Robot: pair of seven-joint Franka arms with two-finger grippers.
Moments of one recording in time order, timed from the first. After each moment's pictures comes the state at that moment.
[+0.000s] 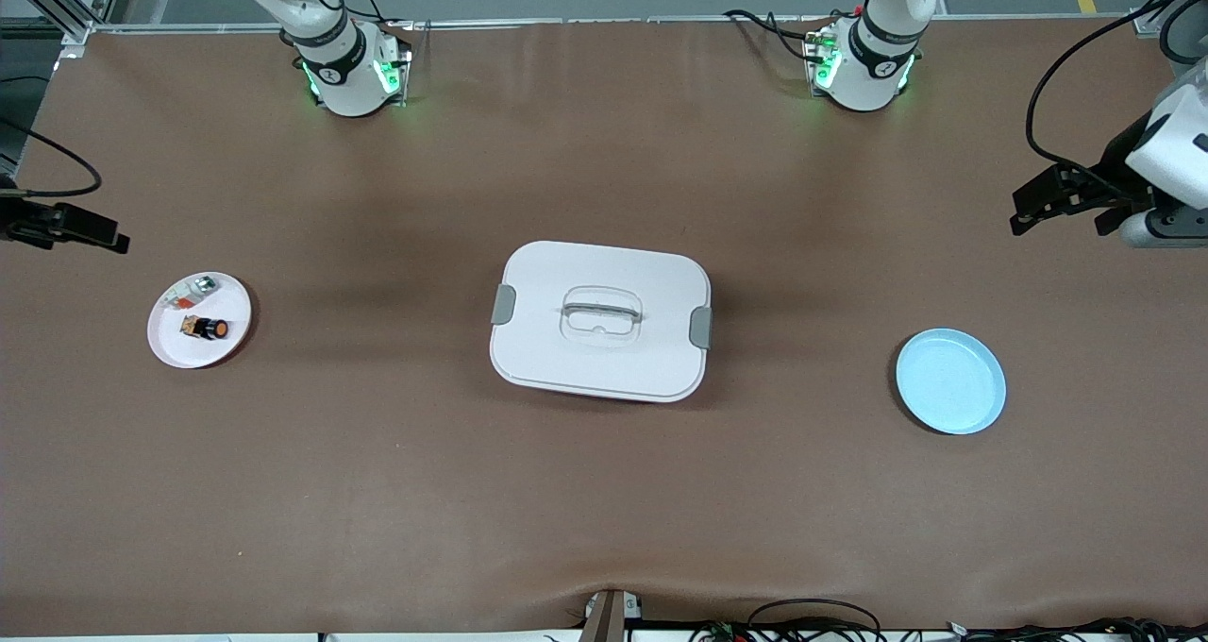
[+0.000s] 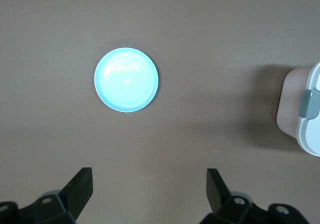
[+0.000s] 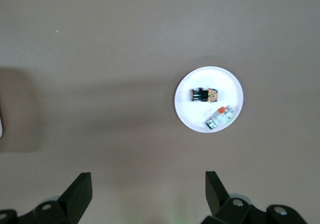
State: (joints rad) left arm 0.06 0.00 -0.13 -1.62 -0.01 1.64 -0.05; right arm -0.18 0.09 -0.01 -1.57 0.01 1.55 -0.08
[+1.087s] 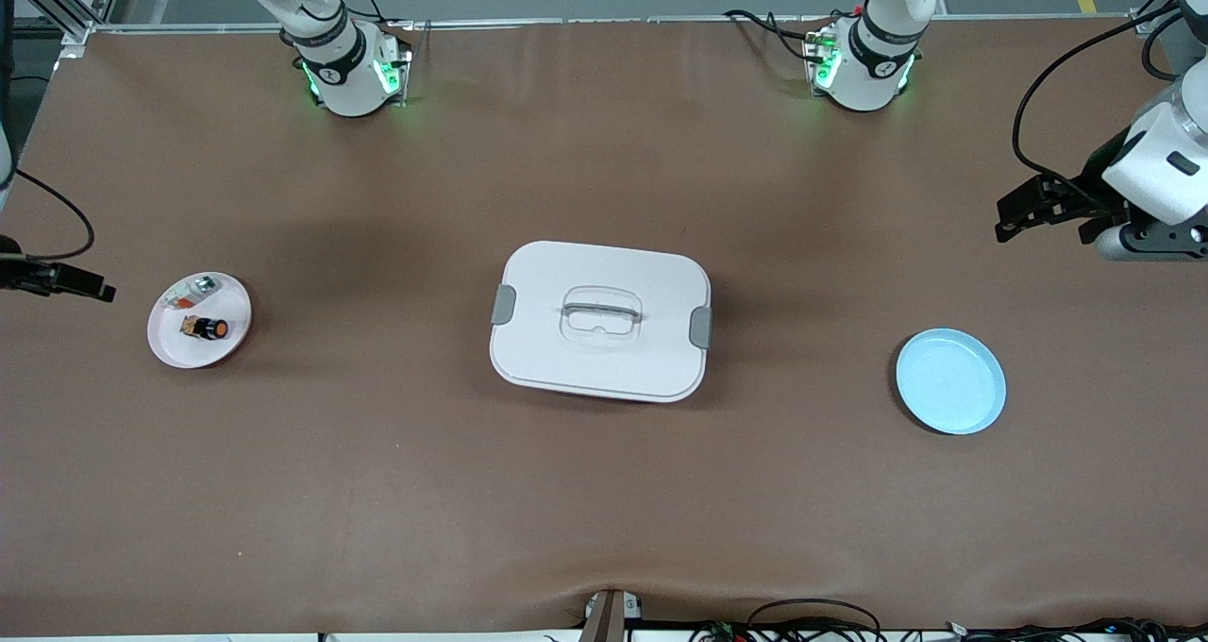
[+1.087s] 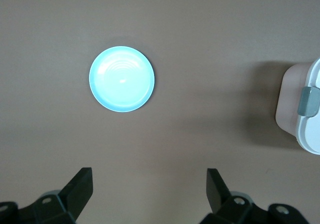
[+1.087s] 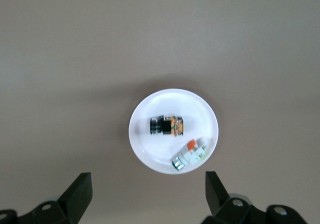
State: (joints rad) left arm 0.05 0.02 -0.13 -1.61 -0.01 1.64 -0.05; right arm -0.34 0.24 -0.01 -1.77 0.01 1.92 -0.23
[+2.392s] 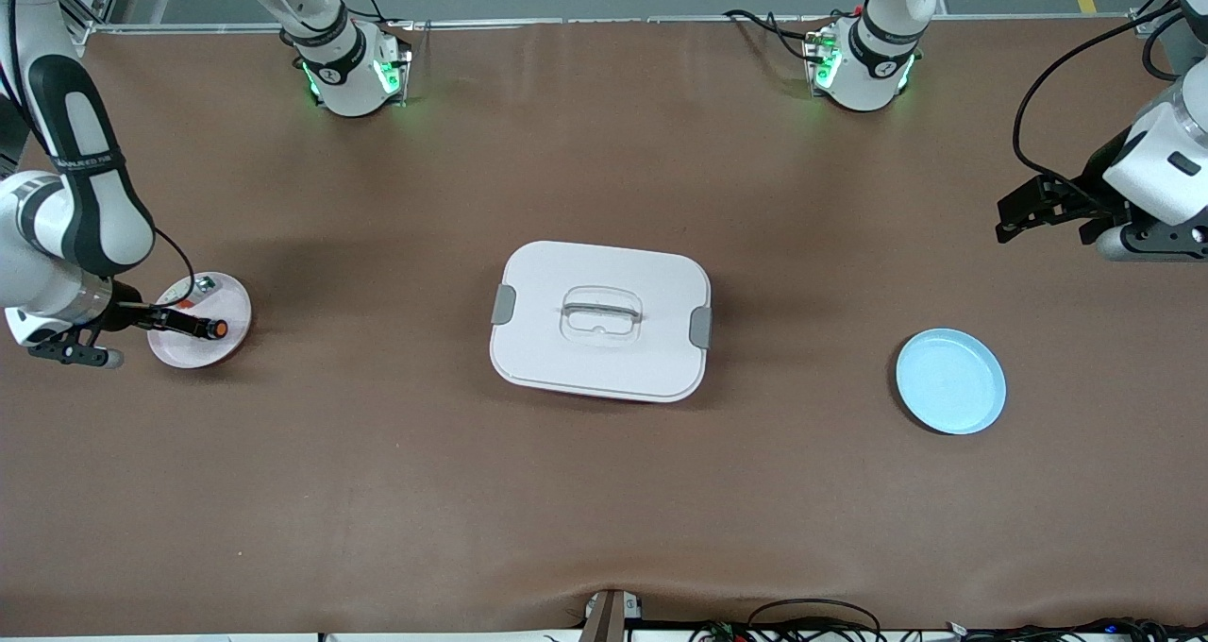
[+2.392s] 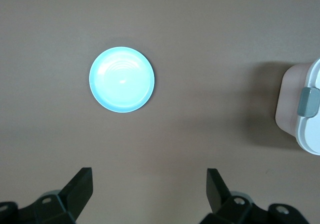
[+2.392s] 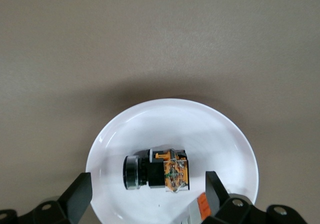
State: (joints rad) left arm 0.05 0.02 -0.13 -1.61 -0.01 1.64 -0.05; right arm -0.37 0.42 0.00 -2.04 0.04 2.41 -0.24
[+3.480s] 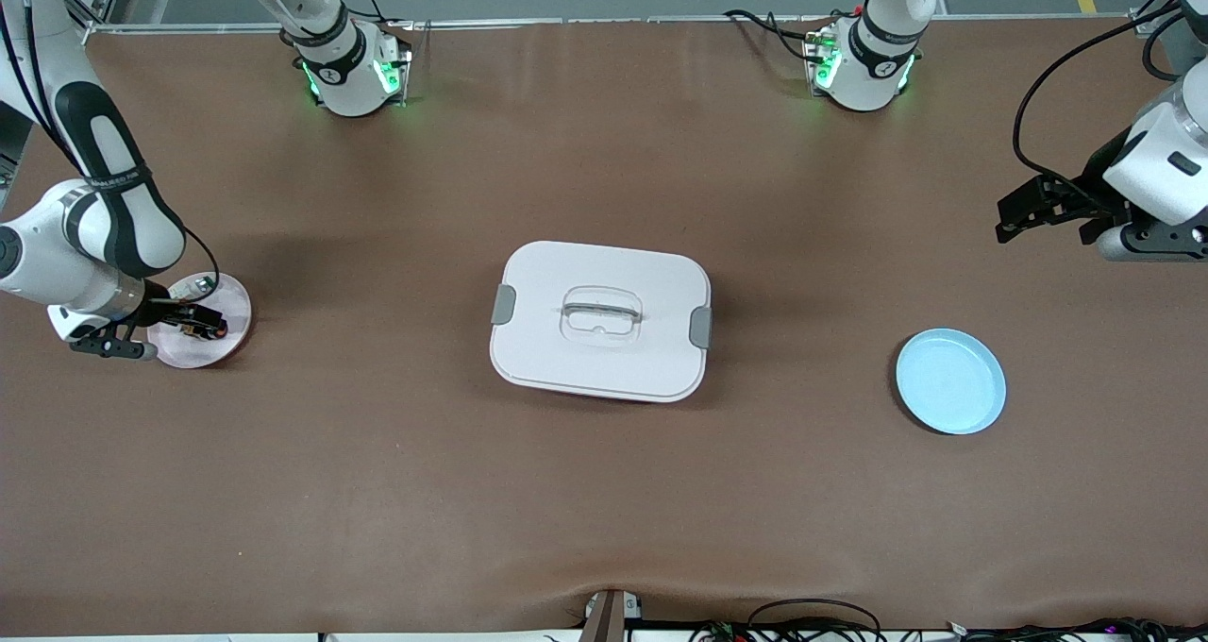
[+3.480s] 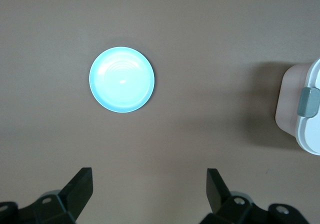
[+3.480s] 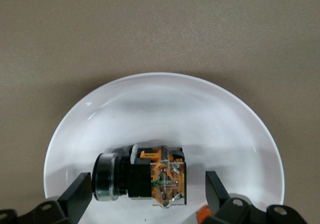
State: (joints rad) left arm 0.05 0.02 -0.13 -1.61 -0.01 1.64 -0.05; right arm -0.39 0.48 0.00 -2.09 0.04 2.50 -0.29
